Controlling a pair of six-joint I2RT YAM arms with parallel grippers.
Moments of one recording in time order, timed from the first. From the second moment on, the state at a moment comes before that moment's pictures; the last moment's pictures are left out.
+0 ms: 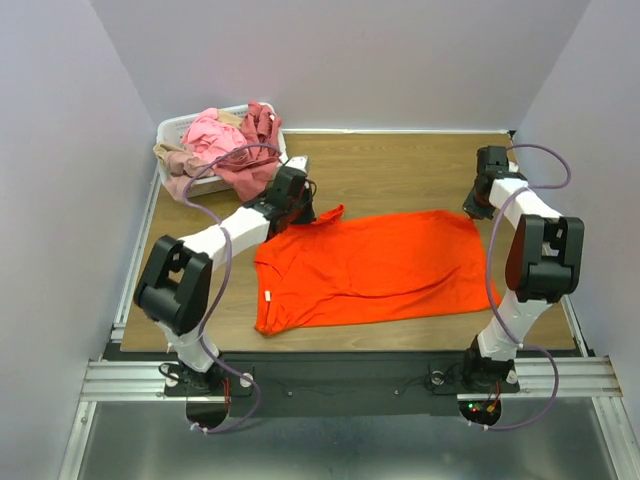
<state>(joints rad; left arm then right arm) -0.53 1.73 1.20 -0.16 -0.07 -0.45 -0.10 1.87 1.36 -0.55 0.30 0.44</state>
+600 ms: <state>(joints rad) -0.69 1.10 0.66 -0.09 -0.14 -0.66 -0.10 1.61 1.13 -0.55 0.31 0.47</state>
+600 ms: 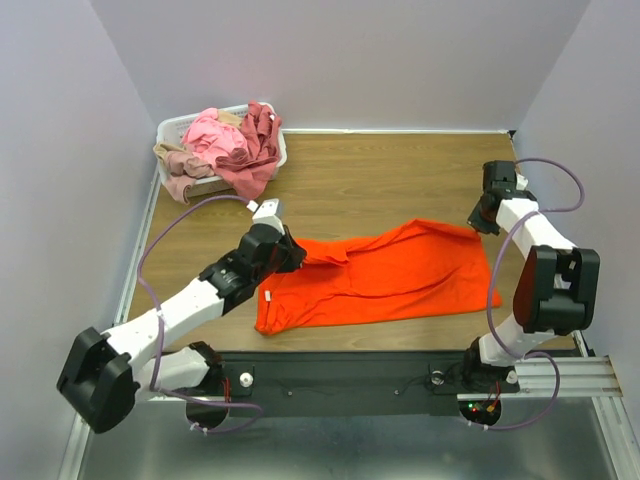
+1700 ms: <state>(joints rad) -0.75 0.58 0.34 -0.27 -0.13 -0.90 -0.12 1.48 1.01 -0.59 0.40 0.50</state>
